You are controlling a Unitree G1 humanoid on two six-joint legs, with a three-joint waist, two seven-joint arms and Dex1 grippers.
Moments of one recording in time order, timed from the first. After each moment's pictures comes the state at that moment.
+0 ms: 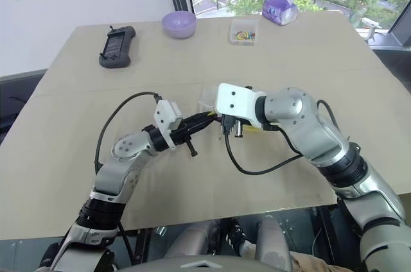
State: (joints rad) left arm -0.28 0.38 -0.11 -0.13 -0.30 0.12 -0.81; right arm -0.76 -0.59 0.47 -0.35 -0.05 0.56 0.96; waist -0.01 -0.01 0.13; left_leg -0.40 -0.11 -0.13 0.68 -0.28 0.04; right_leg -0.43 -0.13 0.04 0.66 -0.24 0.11
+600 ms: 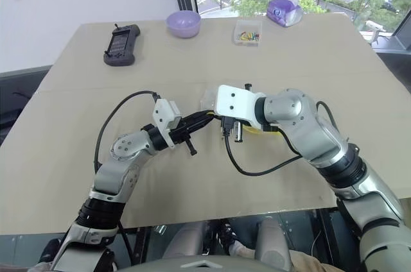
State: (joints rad) left arm -0.28 0.38 -0.10 -0.13 -0.30 0.12 -0.81; right arm -0.75 -0.58 0.47 -0.34 -0.05 0.54 0.97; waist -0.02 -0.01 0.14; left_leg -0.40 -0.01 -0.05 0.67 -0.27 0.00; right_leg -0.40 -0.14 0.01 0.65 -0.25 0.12
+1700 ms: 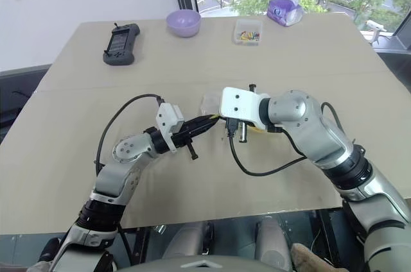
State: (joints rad) left arm -0.27 0.39 -0.13 -0.14 -0.30 0.12 -0.82; right arm -0.73 -0.62 0.47 -0.34 -0.05 0.52 0.94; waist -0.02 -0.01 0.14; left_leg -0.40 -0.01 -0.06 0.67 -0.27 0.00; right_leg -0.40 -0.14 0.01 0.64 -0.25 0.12
